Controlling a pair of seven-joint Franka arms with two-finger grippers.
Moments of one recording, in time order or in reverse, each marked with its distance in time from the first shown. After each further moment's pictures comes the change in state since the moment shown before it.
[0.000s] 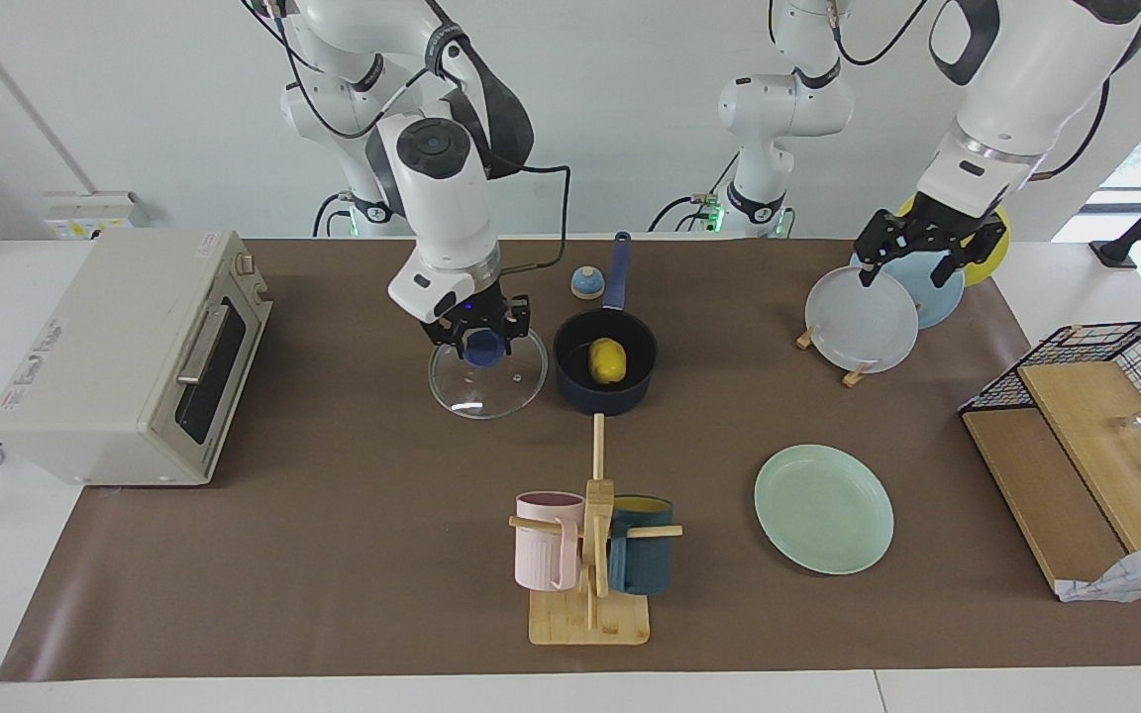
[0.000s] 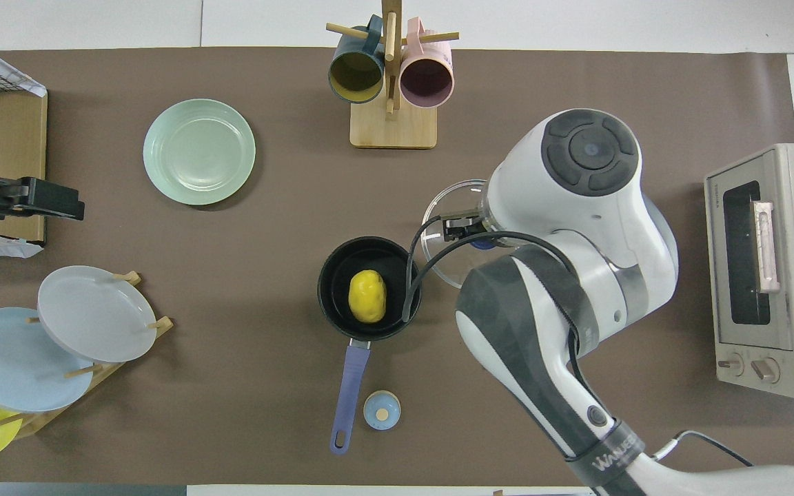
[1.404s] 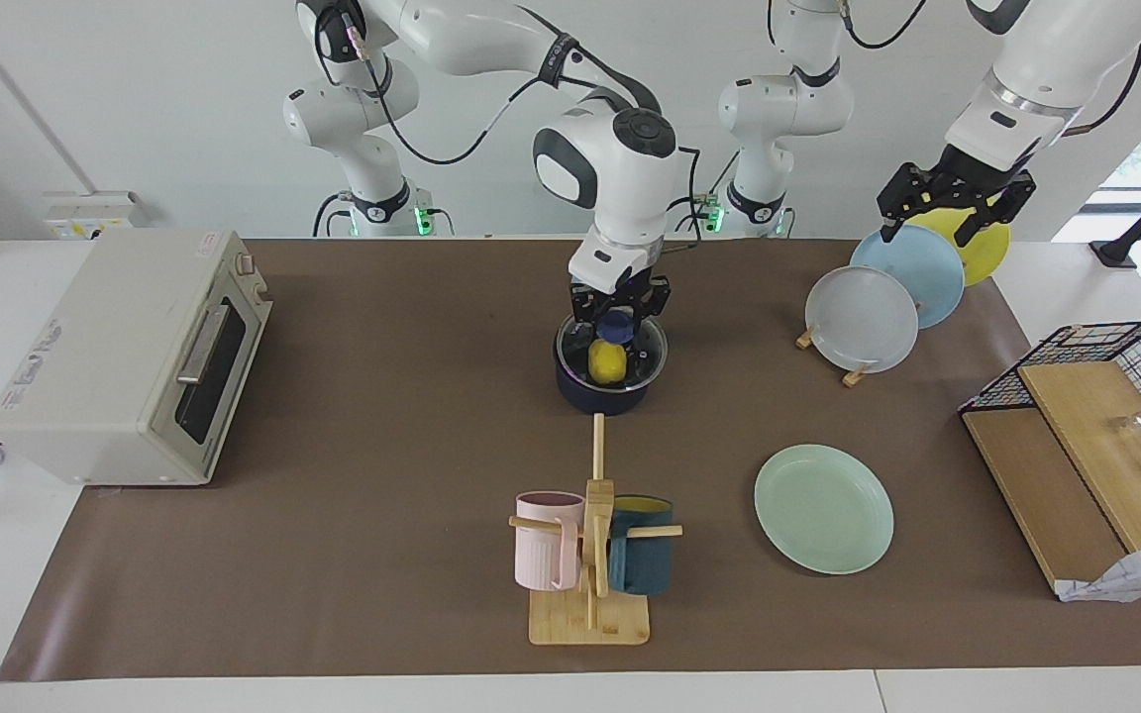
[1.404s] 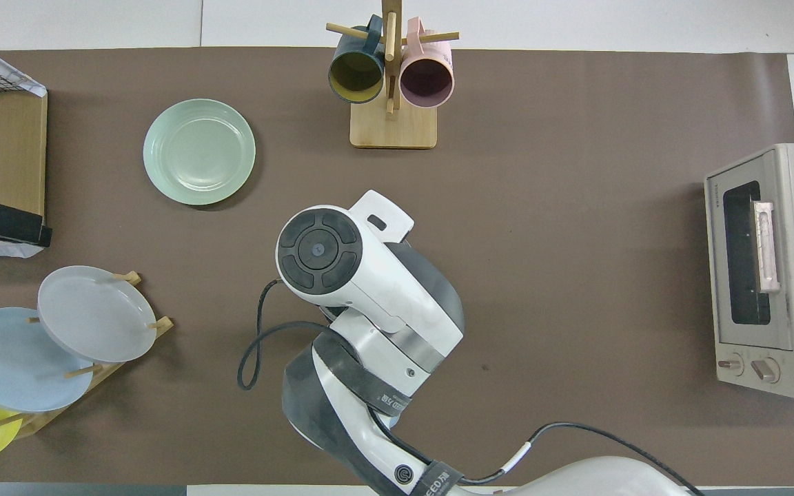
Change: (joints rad) left arm 0.008 -0.023 -0.008 0.062 0.000 -0.139 0.033; right arm 0.290 0.217 0.000 0.192 -0.113 -0.003 0.269
